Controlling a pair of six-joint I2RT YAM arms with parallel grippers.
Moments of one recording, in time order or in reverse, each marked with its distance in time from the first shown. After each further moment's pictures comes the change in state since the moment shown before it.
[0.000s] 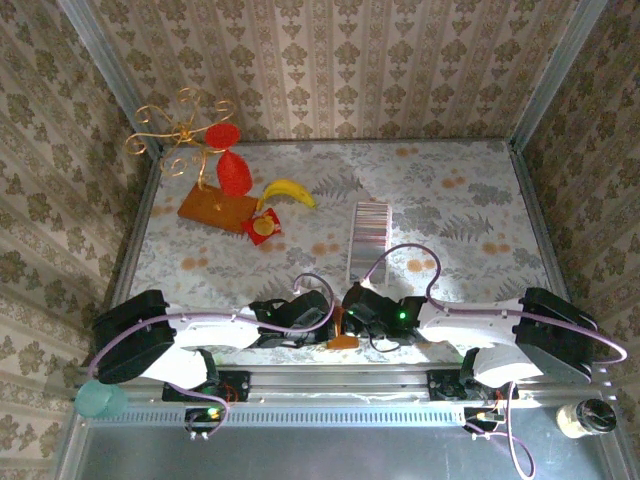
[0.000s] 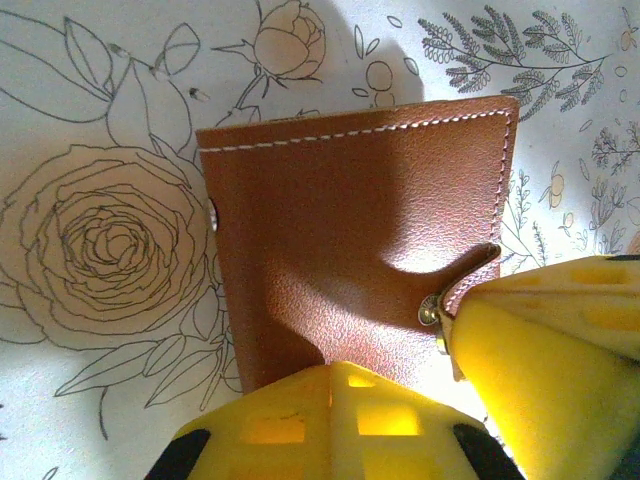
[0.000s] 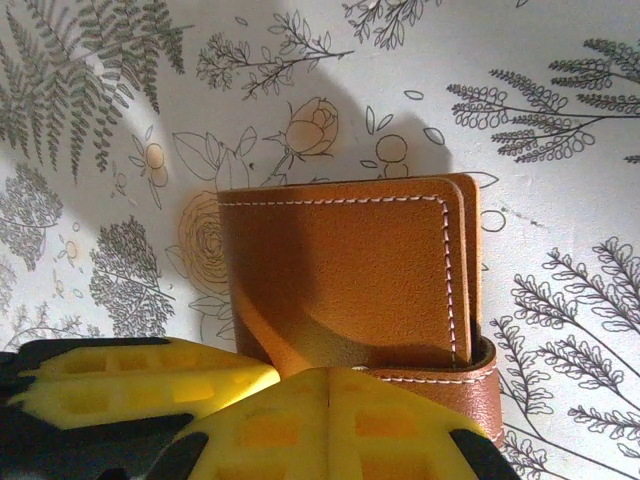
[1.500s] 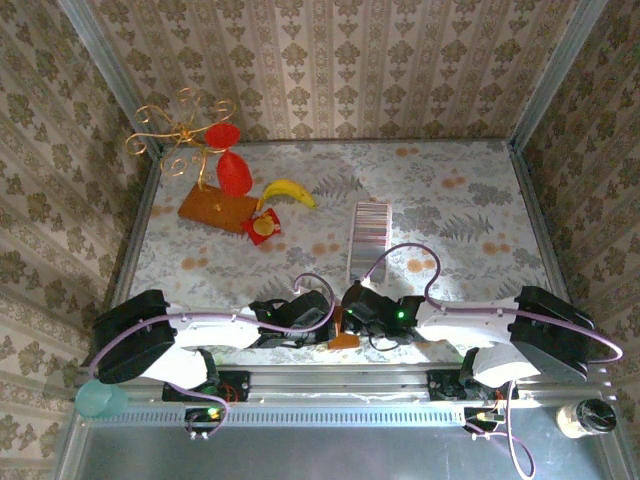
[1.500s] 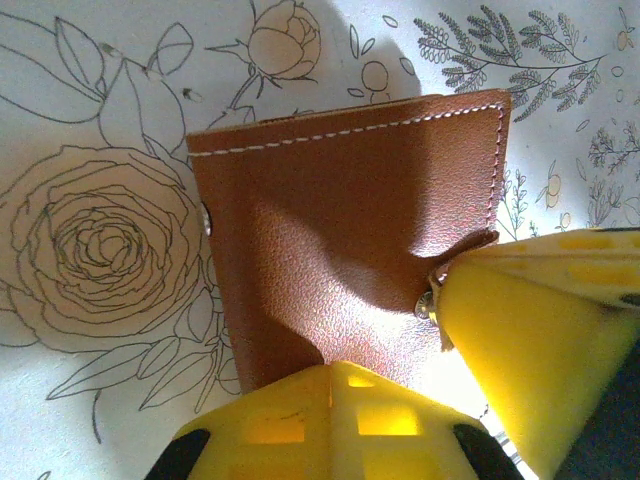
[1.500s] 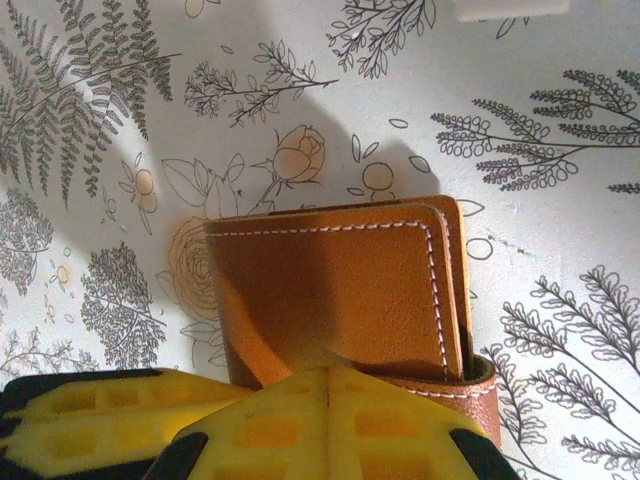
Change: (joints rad) left arm 0.000 0.002 0.000 0.006 0.001 0.000; right arm -0.009 0.035 0.002 0.016 0.013 0.003
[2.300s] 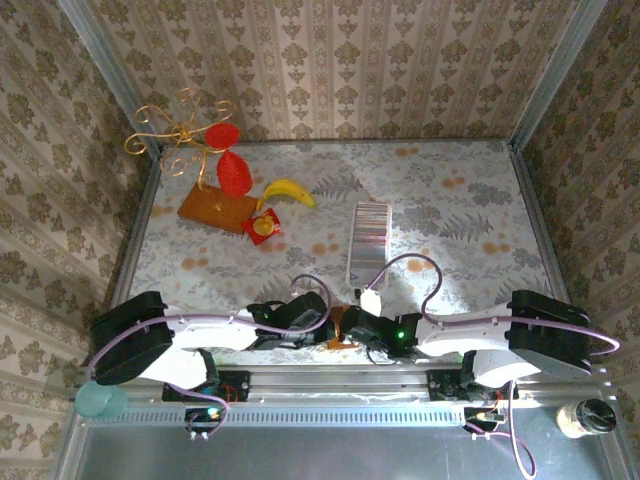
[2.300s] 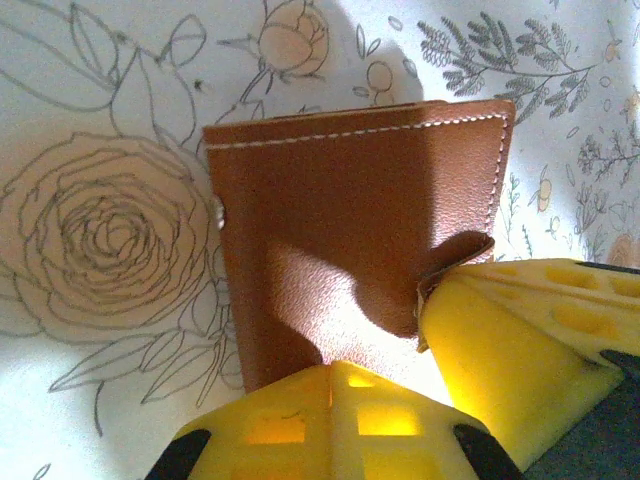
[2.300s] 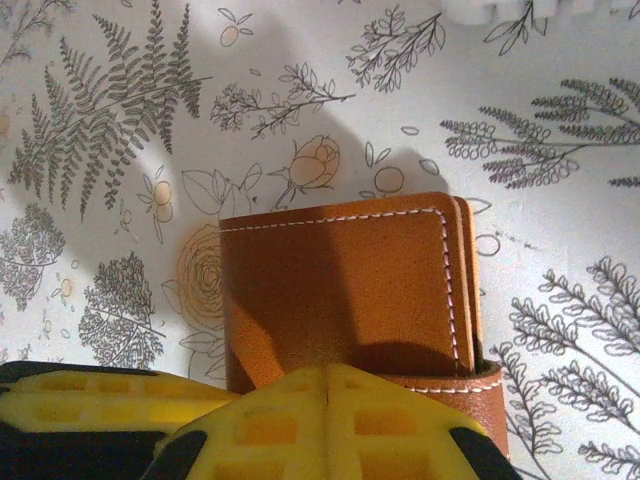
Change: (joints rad) left arm 0.001 -0.032 -0.038 0.034 0.000 -0.033; right arm 0.158 -0.001 -0.096 0.142 0.247 0.064
